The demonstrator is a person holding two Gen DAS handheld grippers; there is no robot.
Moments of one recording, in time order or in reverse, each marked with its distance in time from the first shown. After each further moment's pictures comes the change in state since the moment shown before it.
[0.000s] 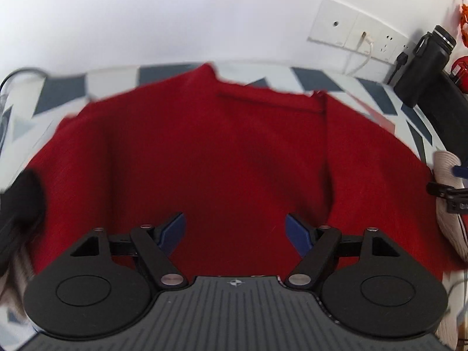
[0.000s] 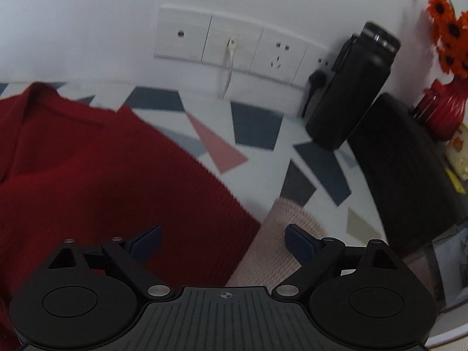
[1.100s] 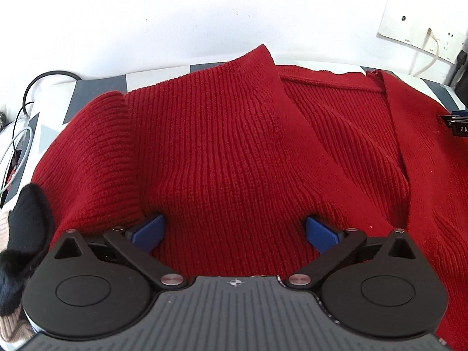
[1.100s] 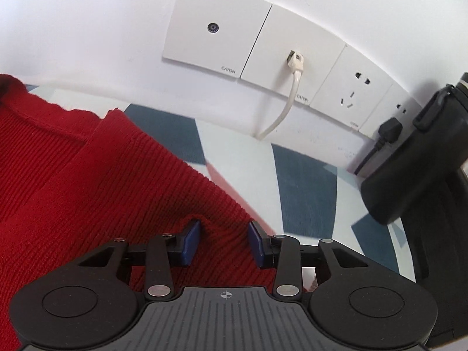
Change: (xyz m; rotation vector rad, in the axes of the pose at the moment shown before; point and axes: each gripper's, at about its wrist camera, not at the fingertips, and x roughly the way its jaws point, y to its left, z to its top) left arm 0.058 0.028 0.025 -0.017 -0.031 0.199; right arm 0.112 0.042 0.096 -0.107 -0.029 -0.025
